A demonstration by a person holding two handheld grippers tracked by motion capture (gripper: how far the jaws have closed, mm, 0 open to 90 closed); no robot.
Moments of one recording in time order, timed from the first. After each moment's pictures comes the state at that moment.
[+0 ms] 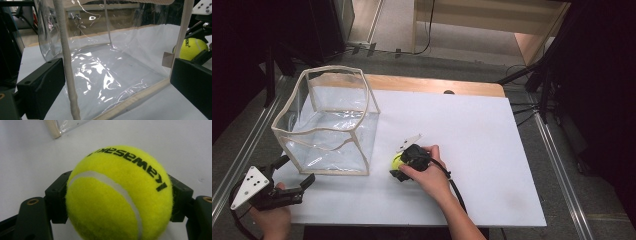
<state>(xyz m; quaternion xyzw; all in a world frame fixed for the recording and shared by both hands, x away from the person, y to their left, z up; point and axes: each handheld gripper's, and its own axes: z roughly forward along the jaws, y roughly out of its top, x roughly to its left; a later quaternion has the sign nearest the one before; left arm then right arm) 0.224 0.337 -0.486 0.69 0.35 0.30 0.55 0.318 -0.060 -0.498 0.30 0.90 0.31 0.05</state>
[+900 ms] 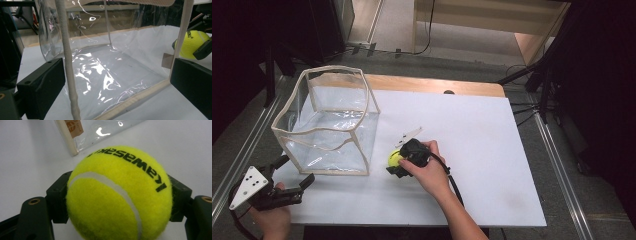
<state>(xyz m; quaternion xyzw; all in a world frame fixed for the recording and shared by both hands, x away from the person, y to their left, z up) 0.224 0.339 -0.486 0.69 0.35 0.30 0.56 0.324 -0.059 -0.478 0.28 0.90 0.34 0.01</state>
